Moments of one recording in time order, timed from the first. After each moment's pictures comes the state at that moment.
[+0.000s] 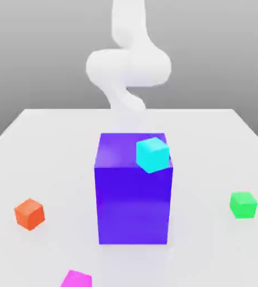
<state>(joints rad) 0.00 -0.71 -0.02 -2.30 0.01 2.33 0.80</state>
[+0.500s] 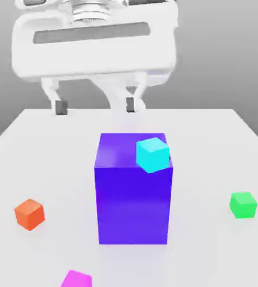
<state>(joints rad) -0.01 -0.16 -0.09 -2.30 0.08 2.49 0.79</state>
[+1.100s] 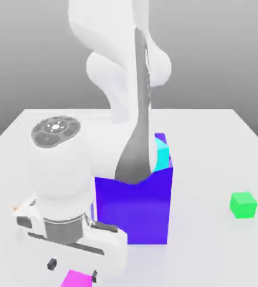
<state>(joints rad) -0.08 0.49 -0.10 -2.27 0.13 2.76 0.81</state>
